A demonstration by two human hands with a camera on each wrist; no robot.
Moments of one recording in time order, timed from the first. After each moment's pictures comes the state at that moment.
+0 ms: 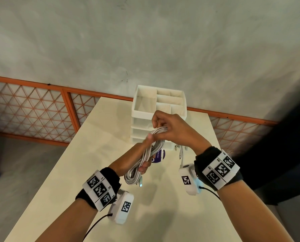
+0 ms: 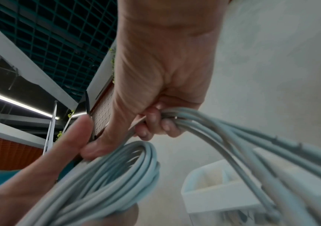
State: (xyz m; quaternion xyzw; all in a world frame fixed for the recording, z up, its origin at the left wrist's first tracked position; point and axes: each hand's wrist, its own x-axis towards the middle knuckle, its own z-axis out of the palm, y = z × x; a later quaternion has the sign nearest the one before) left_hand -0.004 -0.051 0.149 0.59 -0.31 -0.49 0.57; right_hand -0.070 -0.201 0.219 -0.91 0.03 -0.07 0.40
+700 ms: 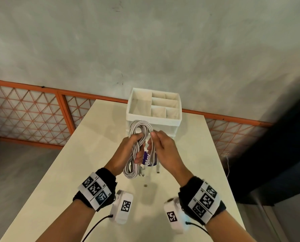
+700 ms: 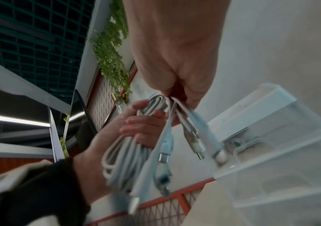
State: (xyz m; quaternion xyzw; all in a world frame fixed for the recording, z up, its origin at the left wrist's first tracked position) left_hand 0.011 -0.066 0.146 0.56 -0.25 -0.39 0.69; right_hand -0.077 -0.173 0.160 -0.84 0.18 -0.23 0.46
